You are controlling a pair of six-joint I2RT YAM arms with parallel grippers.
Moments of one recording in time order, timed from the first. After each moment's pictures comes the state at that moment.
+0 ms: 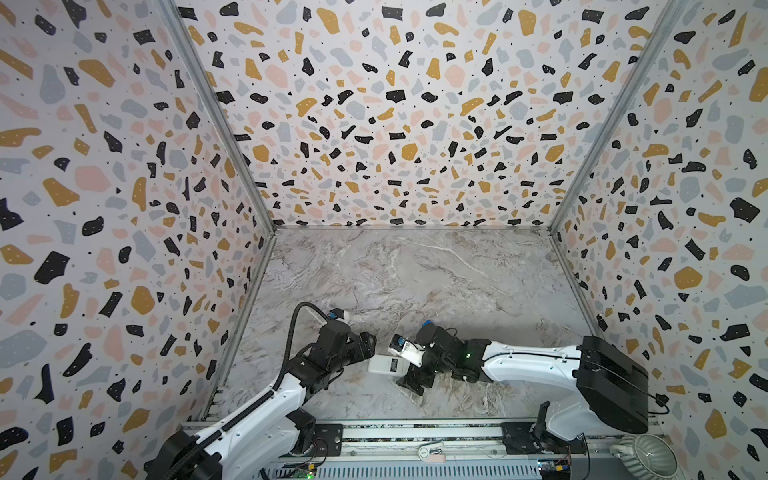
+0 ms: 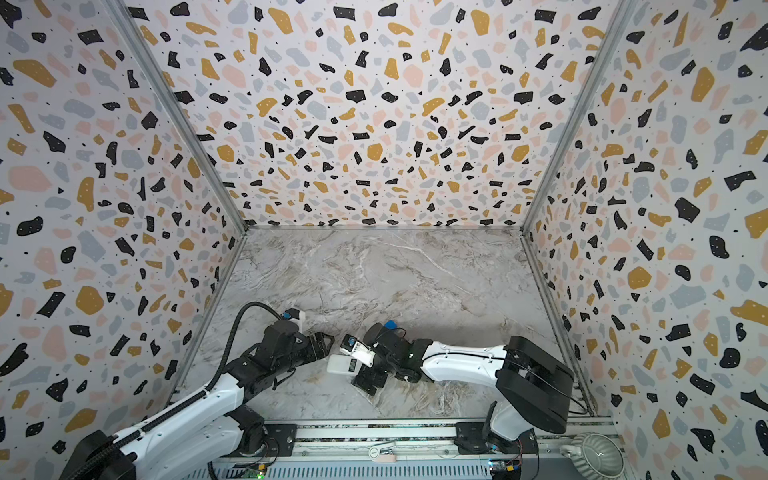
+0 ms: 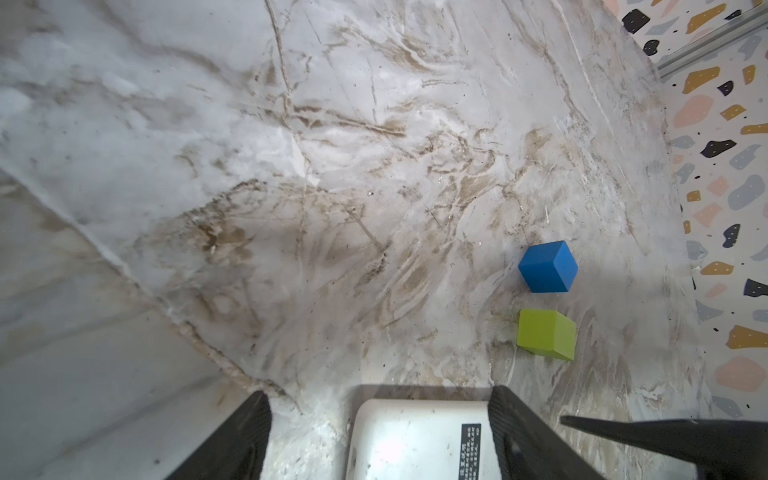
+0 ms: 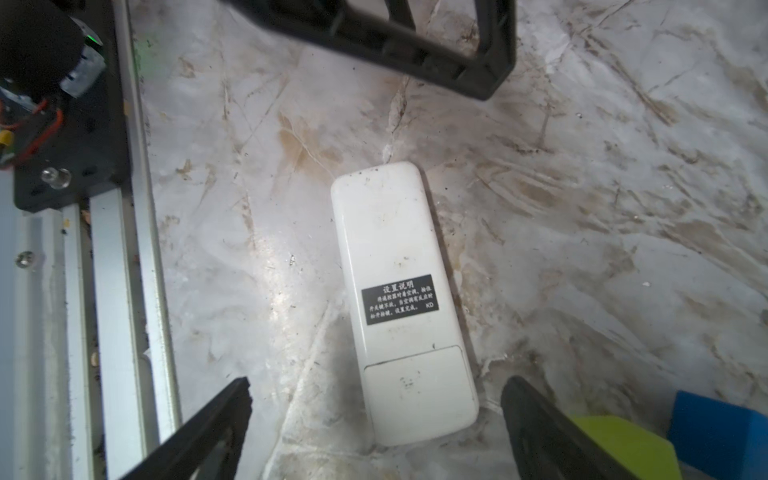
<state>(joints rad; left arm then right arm) -0.52 0.88 0.33 -0.20 0.06 -0.74 1.09 1.53 0.78 -0.11 -0.18 -0.12</state>
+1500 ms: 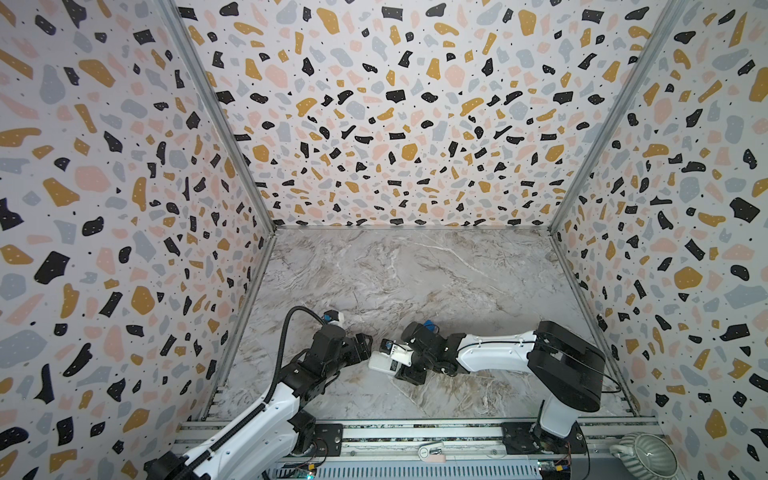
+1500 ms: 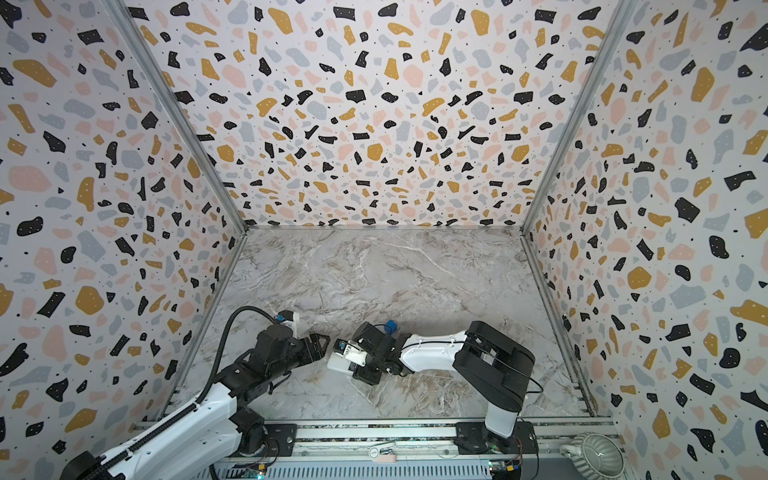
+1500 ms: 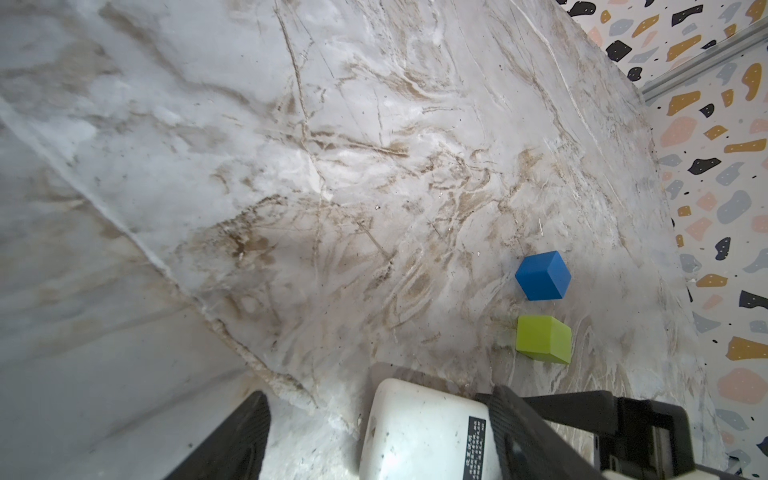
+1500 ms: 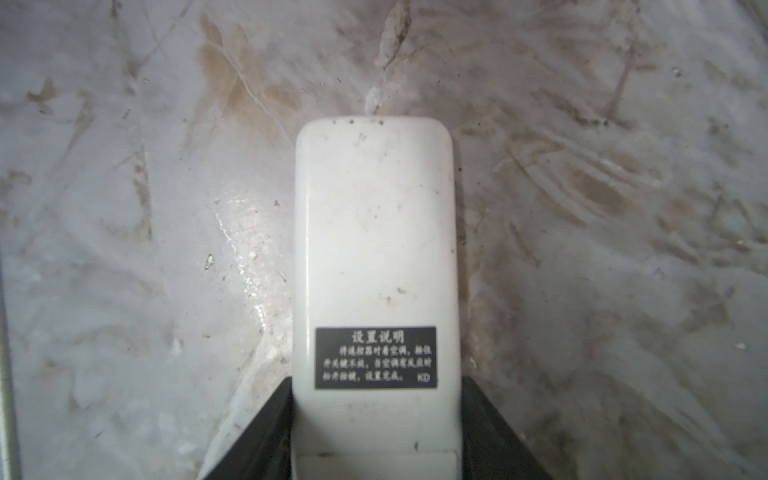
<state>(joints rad) -0.51 0.78 0.30 -0.23 0.02 -0.73 1.09 1.74 0.89 -0.12 -0.16 -0.20</state>
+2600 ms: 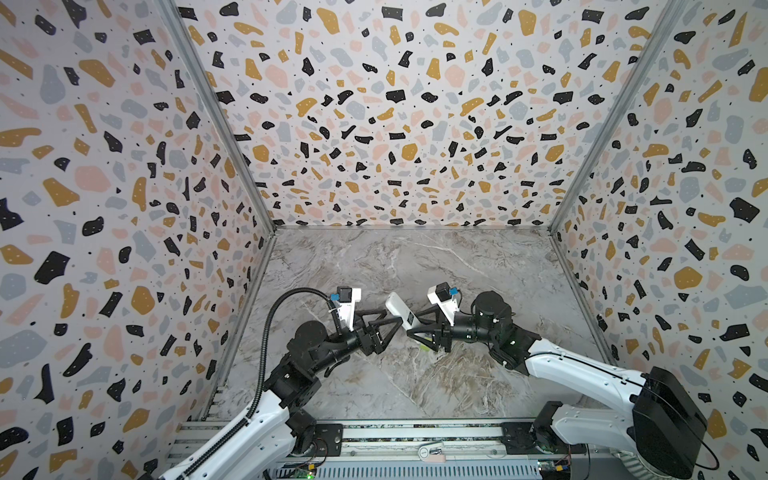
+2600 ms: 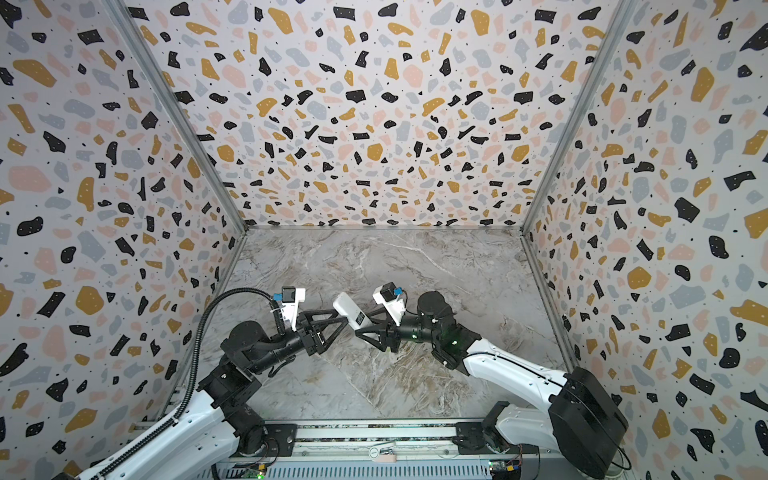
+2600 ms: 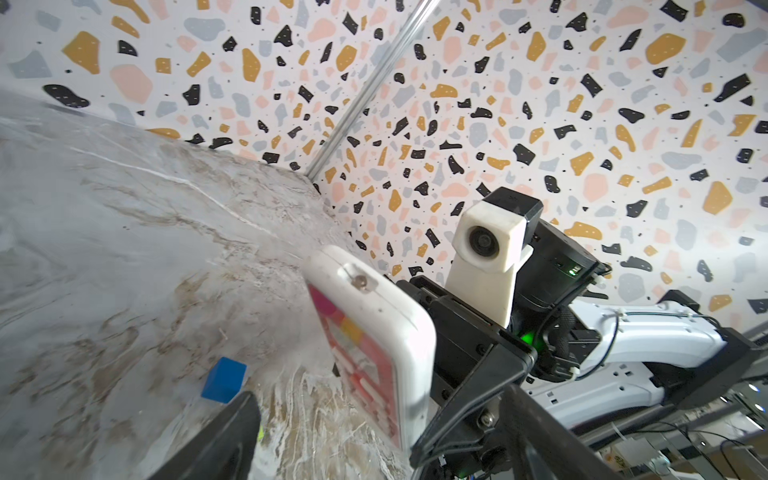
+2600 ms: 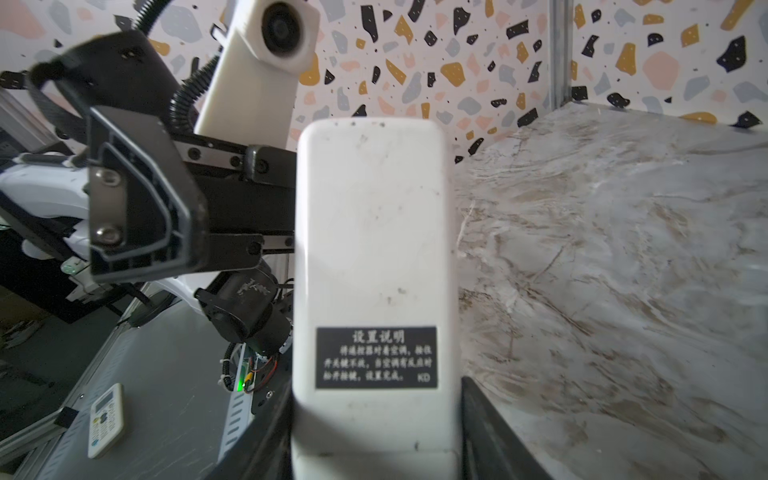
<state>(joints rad) -0.63 0.67 0.42 0.26 0.43 -0.70 0.80 1.19 0.64 0.39 -0.66 0.28</state>
